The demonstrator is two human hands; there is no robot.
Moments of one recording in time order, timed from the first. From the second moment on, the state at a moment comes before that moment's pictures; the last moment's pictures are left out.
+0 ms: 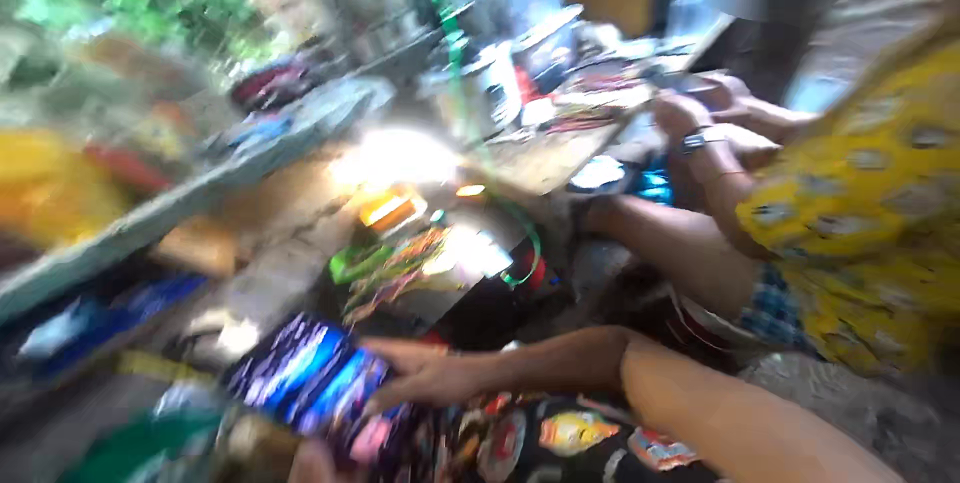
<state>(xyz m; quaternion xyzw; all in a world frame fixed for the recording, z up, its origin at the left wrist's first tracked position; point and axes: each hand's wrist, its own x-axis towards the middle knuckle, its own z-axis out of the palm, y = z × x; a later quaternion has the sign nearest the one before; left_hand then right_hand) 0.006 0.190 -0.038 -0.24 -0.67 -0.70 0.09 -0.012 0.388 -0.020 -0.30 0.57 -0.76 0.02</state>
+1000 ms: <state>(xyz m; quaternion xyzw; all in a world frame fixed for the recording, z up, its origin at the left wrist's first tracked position) 0.007 0.152 -0.027 -0.11 -0.57 -0.77 0.28 -0.052 0.317 0.049 -0.48 0.76 -0.27 -0.35</state>
